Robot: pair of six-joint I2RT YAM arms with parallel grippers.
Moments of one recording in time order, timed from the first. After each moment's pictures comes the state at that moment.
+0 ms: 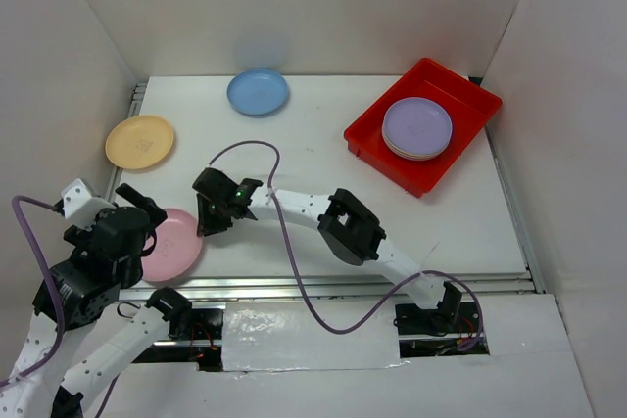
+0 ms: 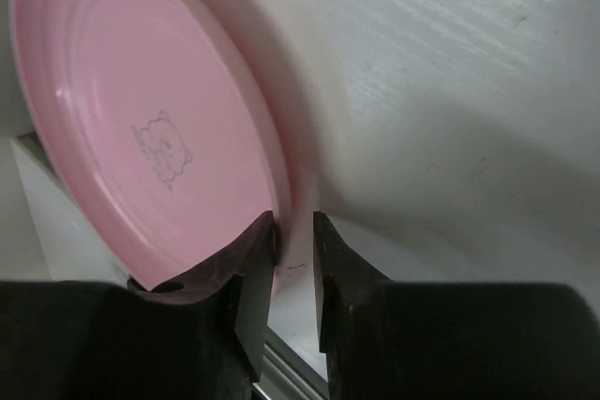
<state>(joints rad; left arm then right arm) -0.52 0.49 1.03 -1.19 -0.93 -0.91 1.11 2.53 2.15 -0.46 -0.11 0.92</state>
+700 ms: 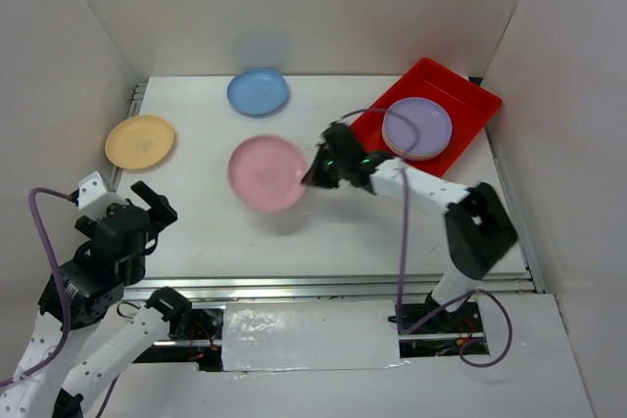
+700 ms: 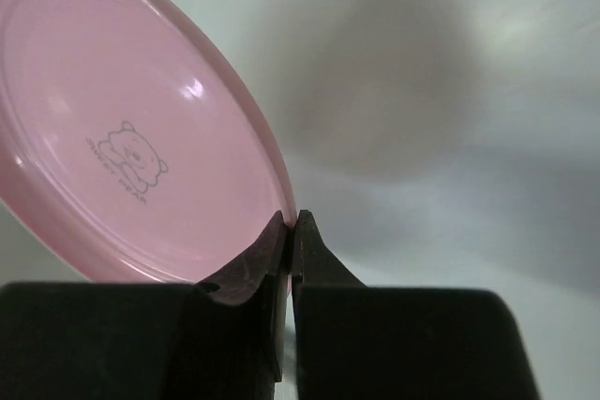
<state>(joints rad) -0.52 0.47 0.99 -1.08 -0.83 -0.78 0.73 1.71 1.19 -0.26 -0.11 0.88</state>
